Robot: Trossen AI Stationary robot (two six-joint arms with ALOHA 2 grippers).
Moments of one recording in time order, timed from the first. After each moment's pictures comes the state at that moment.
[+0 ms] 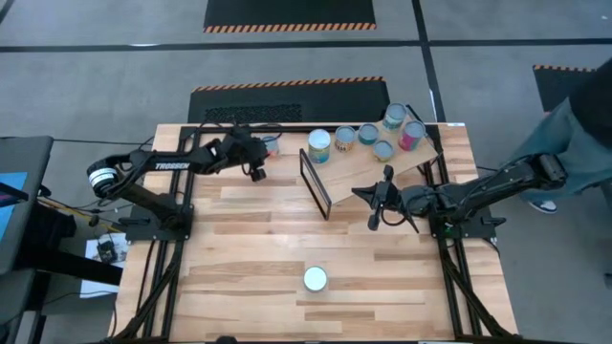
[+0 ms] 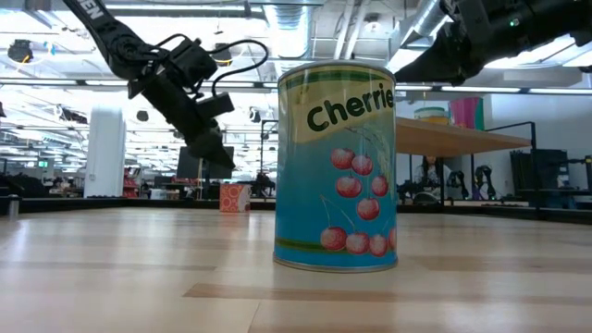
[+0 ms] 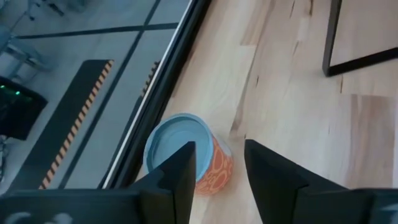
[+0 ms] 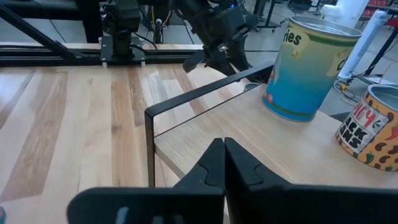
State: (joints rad) left arm 0.59 1.41 0.64 0.13 -0.10 0.45; right arm 0.19 0.97 0.45 0.24 0.55 0.04
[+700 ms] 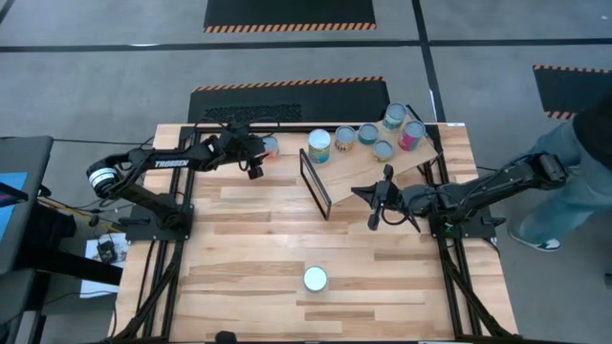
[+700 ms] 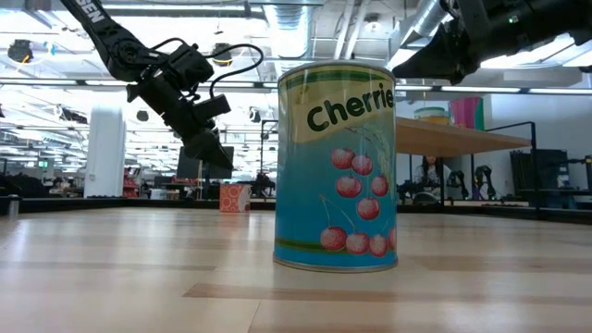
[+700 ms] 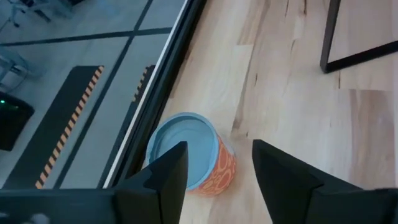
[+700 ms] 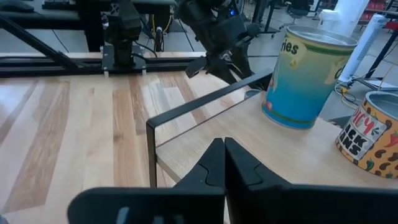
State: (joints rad) left arm 0.66 1.41 0.64 0.13 0.00 0.50; right arm 0.19 0.97 0.46 0.27 0.55 0.04
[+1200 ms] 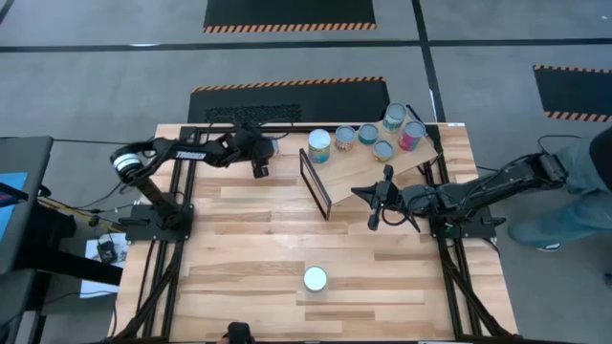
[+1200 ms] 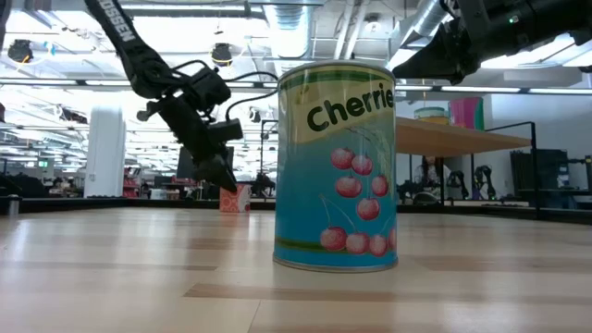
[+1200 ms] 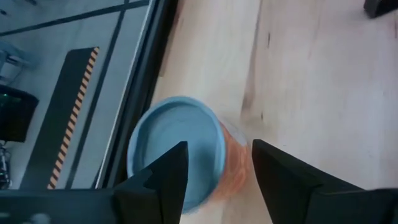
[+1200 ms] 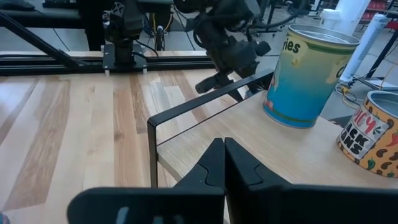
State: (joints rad) left arm 0.65 1.62 0.73 0.13 -0.07 0.60; right arm 0.19 0.97 0.46 0.27 0.55 0.04
